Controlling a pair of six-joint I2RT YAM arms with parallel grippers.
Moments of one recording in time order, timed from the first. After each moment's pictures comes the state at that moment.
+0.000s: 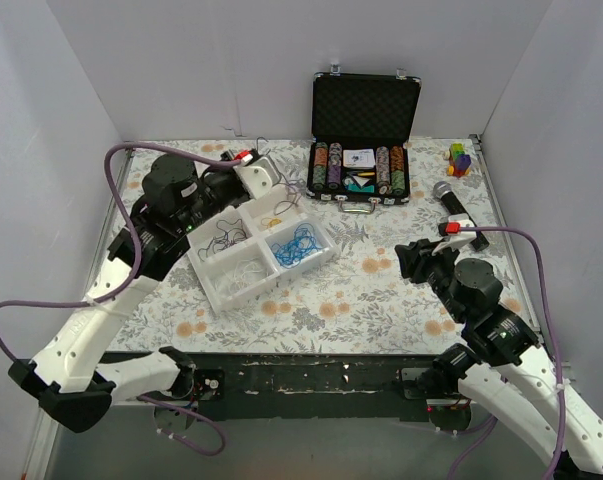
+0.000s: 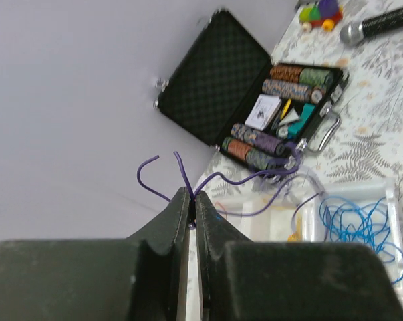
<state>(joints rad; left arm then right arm) -0.63 1.10 1.42 -0.35 0.18 0.71 0.66 0.45 0.61 -0.33 0.28 0.24</state>
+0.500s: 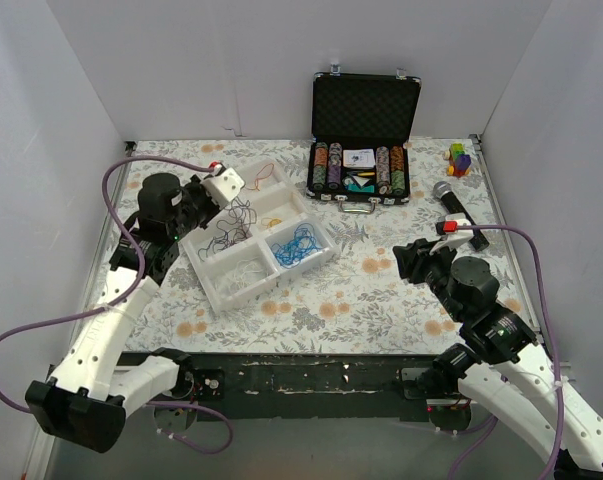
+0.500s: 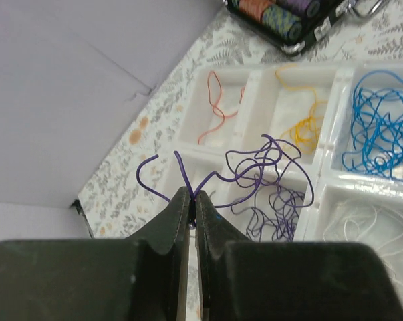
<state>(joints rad) -0.32 1.03 1.12 -0.38 0.18 0.66 0.66 0.47 0.61 -0.33 0.27 0.26</state>
